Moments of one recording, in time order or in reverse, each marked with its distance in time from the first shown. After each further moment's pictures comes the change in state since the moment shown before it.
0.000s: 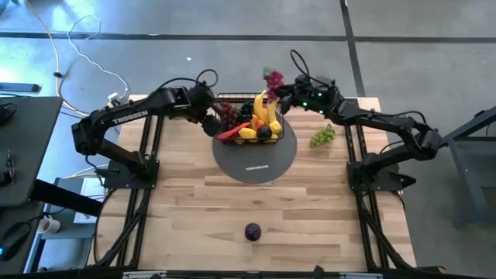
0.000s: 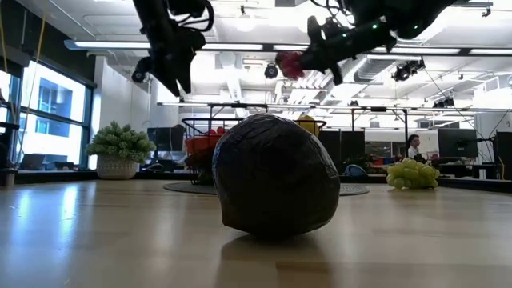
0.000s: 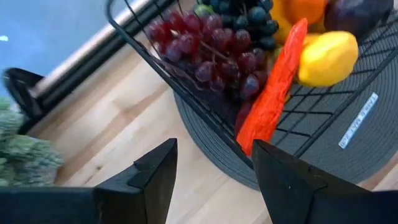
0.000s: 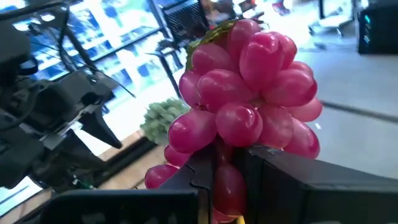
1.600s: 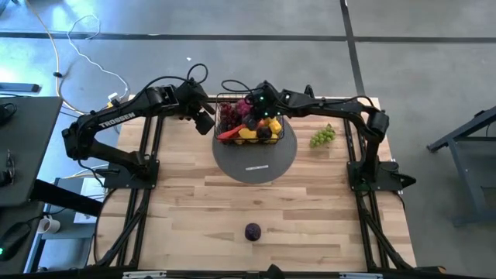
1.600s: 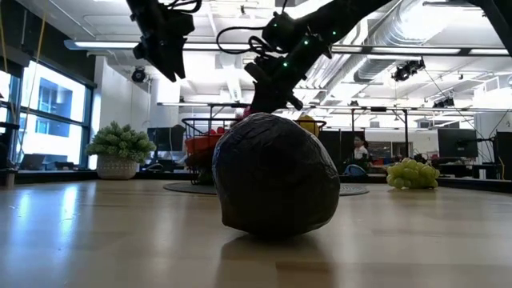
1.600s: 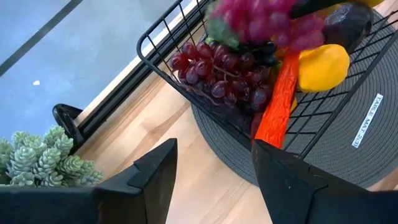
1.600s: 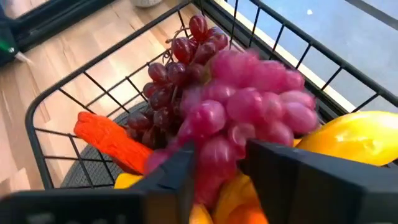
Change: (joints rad) left arm 0.000 -0.107 0.000 -0.001 -0.065 0.132; right arm 0.159 0.542 0.586 -0.653 0.084 -0.119
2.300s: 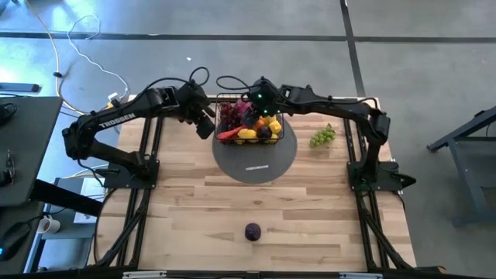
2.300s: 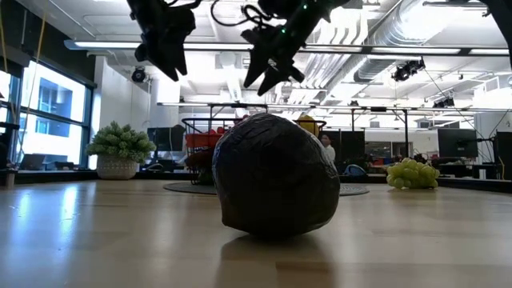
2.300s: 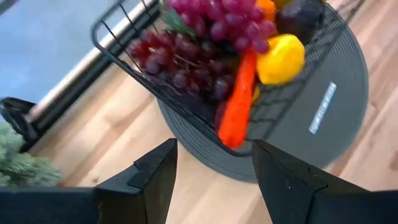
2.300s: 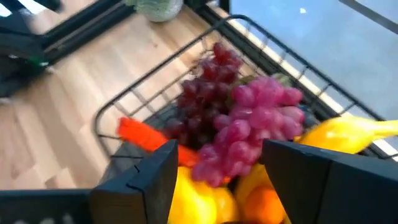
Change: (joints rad) left arm -0.030 0.000 0.000 -0.010 0.119 -0.042; right arm 0.075 -0.023 0.210 -0.265 0.075 0.079
